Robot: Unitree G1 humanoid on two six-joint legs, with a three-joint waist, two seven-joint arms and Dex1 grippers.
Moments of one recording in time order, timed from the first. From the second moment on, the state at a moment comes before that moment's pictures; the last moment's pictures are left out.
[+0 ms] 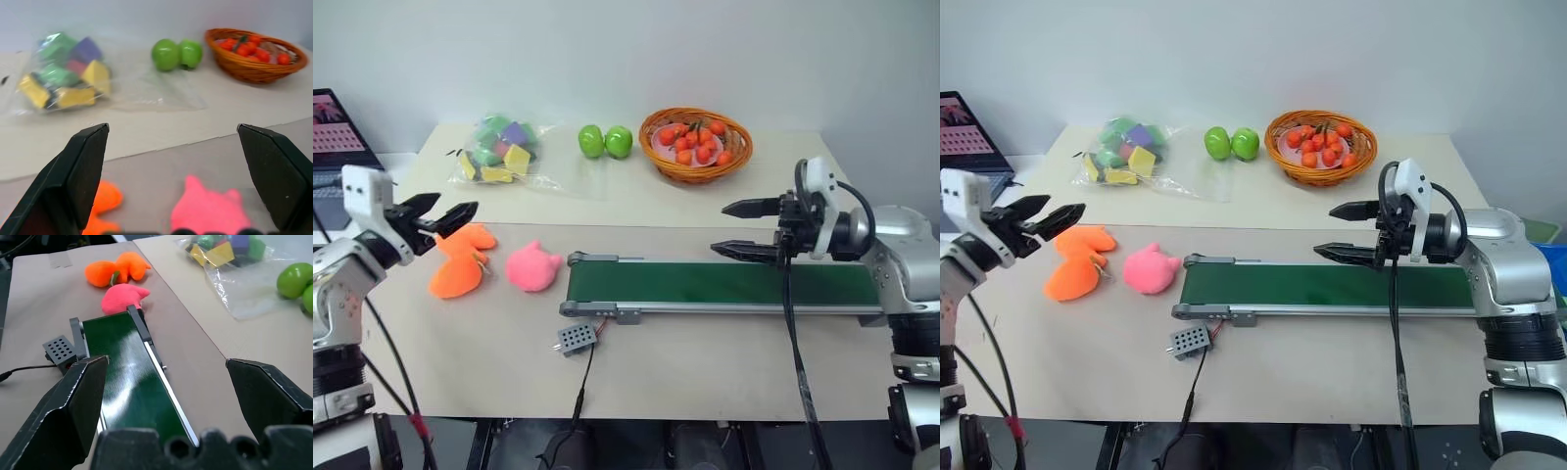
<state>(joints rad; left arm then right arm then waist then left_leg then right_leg) -0.37 0.78 0.52 0.13 -0.58 0.65 -0.69 -0.66 -0.80 -0.01 0.09 0.48 0.47 1.24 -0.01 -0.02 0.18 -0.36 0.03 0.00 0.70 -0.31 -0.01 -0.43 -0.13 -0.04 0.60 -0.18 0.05</state>
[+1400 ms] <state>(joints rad) -0.45 0.72 0.89 0.98 -0.85 0.95 -0.62 -0.73 -0.86 0.02 0.06 0.45 0.49 1.30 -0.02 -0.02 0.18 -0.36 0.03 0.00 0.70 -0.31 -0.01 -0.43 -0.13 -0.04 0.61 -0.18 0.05</state>
